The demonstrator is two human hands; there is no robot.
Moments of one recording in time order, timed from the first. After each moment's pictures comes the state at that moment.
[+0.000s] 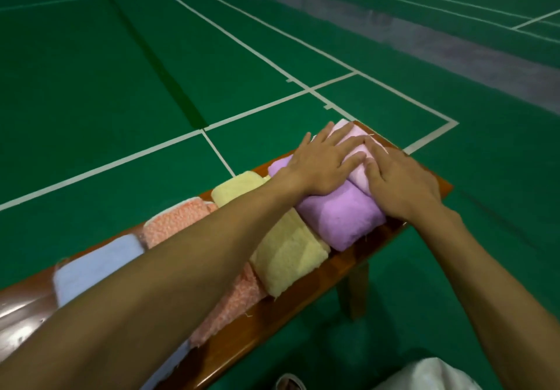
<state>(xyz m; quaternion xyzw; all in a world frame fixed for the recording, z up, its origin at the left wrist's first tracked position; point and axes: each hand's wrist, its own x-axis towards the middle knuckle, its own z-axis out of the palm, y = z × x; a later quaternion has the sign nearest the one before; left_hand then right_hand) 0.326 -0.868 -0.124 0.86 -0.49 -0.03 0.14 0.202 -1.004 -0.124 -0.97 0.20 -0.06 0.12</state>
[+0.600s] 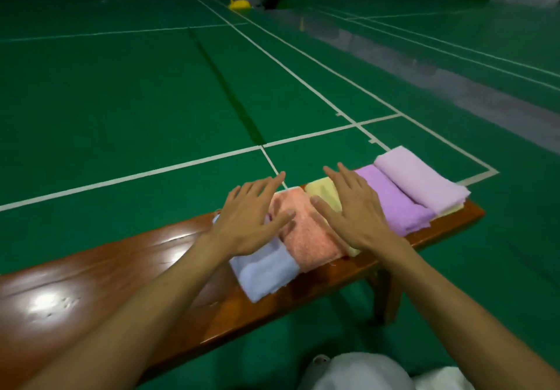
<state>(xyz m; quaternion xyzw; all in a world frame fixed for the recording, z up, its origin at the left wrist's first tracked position) 0.211 -0.541 -0.069 0.94 -0.30 0.03 0.17 0.159 -0.777 -0.061 -0.97 0.02 -0.09 0.20</state>
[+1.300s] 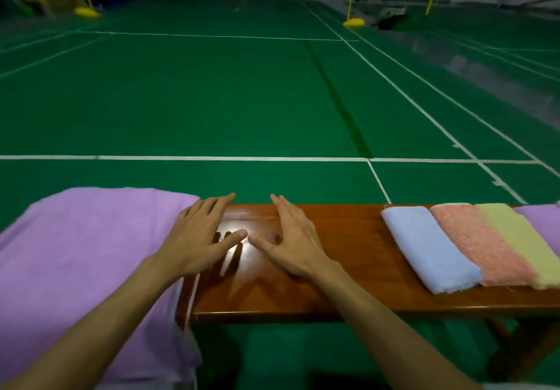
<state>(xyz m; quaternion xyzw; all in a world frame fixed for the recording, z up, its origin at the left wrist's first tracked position) 0.074 -0.135 -0.070 0.99 -0.07 0.06 0.14 0.126 -0.357 -0.102 -0.93 -0.22 0.02 0.30</state>
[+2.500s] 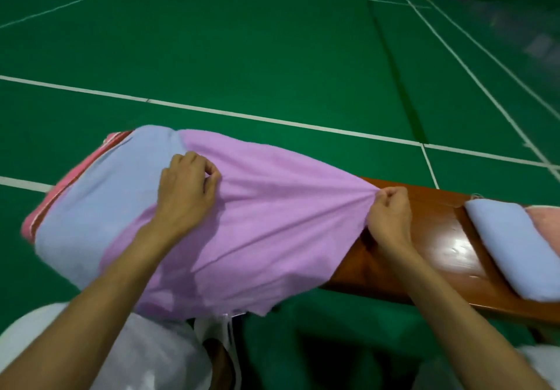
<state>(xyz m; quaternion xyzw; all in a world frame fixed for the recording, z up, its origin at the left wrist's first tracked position) 0.024 -0.015 -0.088 0.95 0.13 0.22 0.18 0.124 -0.342 -0.115 -0.87 0.09 -0.09 0.48</state>
